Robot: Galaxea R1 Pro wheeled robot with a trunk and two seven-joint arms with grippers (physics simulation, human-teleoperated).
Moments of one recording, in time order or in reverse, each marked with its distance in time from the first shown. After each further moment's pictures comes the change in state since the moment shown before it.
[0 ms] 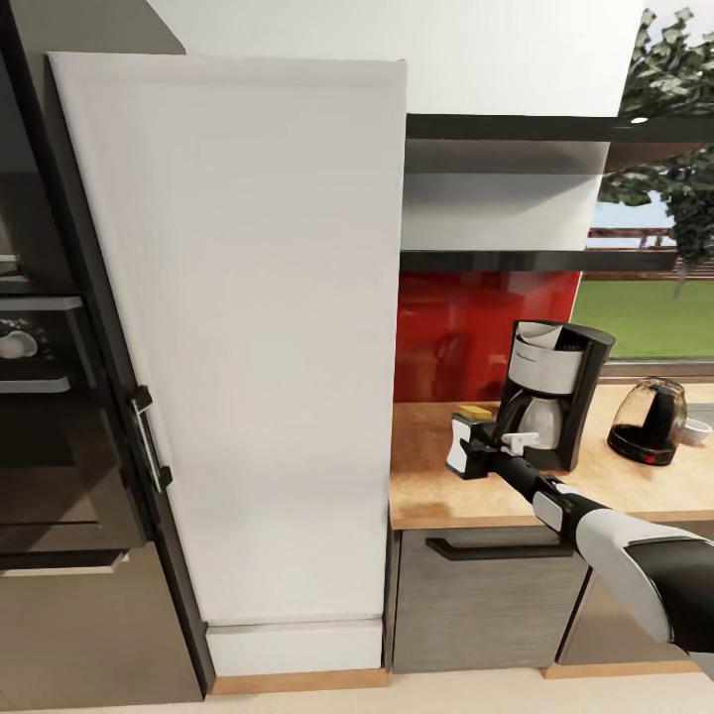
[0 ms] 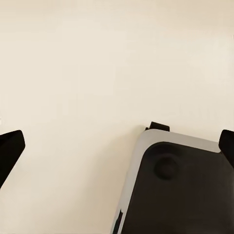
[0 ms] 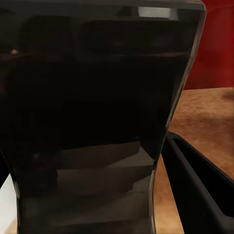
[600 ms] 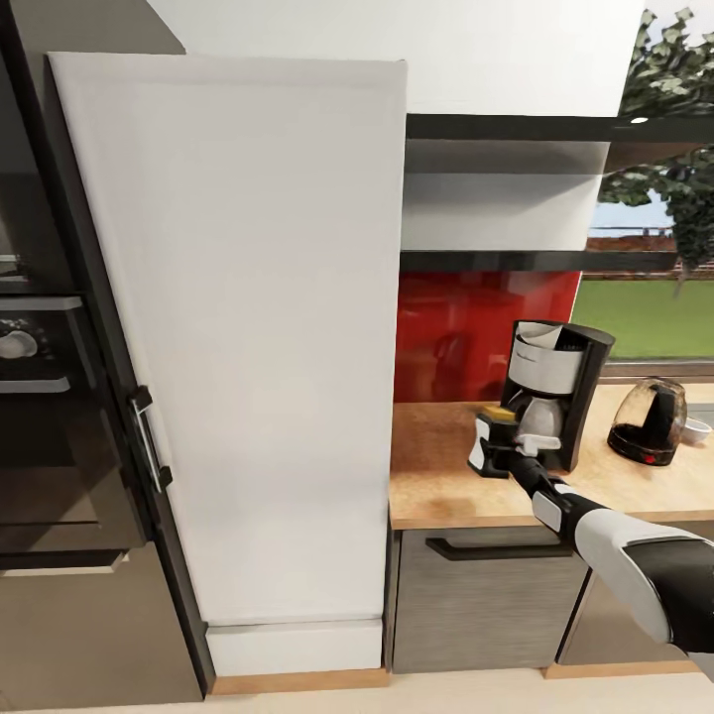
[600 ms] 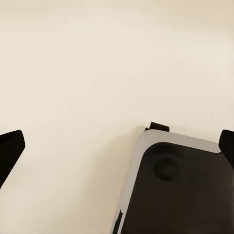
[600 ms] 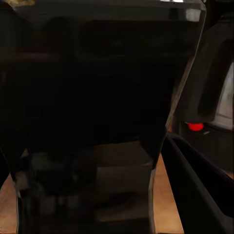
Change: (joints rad) left arm 0.000 -0.001 0.000 0.000 0.000 -0.001 0.000; right arm 0.000 0.003 0.002 0.000 -0.001 0.000 -0.280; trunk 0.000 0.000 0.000
